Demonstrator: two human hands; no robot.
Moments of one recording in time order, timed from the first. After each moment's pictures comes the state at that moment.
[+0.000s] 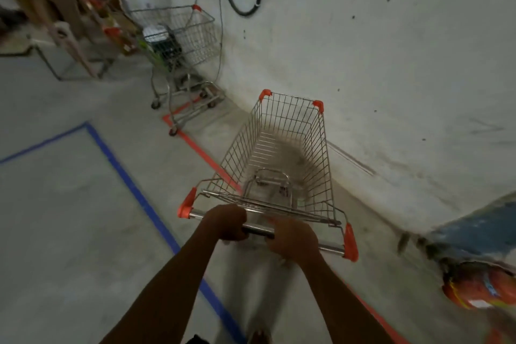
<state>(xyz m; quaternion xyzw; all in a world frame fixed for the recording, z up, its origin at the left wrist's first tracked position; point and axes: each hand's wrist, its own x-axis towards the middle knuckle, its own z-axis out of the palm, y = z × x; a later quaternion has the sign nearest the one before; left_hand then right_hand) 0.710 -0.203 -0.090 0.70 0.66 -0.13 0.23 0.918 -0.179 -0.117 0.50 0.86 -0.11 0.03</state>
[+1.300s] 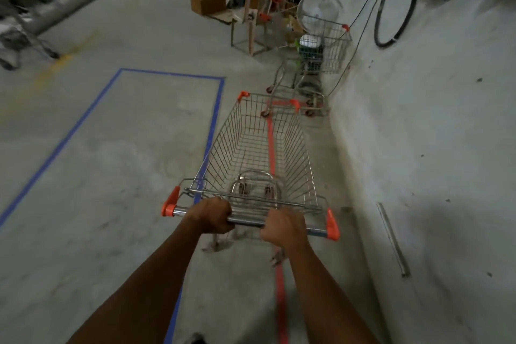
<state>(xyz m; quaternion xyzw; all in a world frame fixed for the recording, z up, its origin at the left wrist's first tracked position) 0.990 -0.228 -0.092 0.41 0.88 0.06 0.23 1.112 -0.044 -0.081 0.13 0.98 -0.02 0.15</state>
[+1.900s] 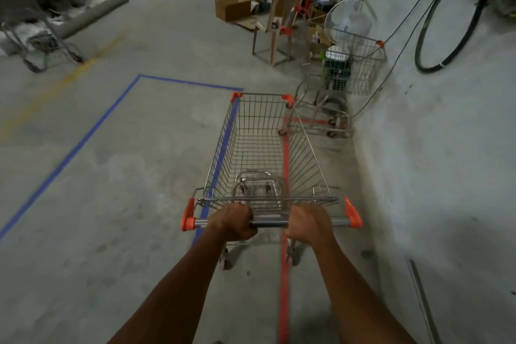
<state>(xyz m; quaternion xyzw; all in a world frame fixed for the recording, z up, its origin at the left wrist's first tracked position) 0.817 -0.100 -0.112 0.35 0.90 0.12 0.22 0.904 0.101 -0.071 0.08 0.98 0.00 0.17</state>
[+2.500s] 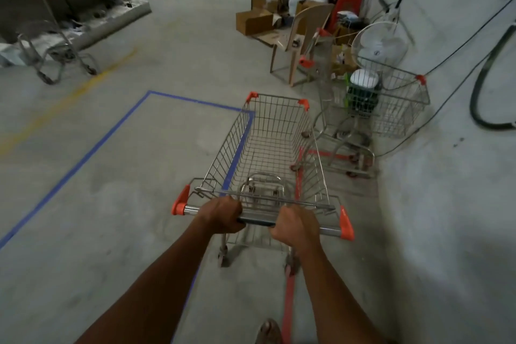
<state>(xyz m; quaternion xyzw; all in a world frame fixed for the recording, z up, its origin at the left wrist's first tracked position) 0.486 -0.011 -0.108 0.34 0.92 0.09 0.19 0.576 0.200 -0.094 0.07 0.99 -0.03 0.11</state>
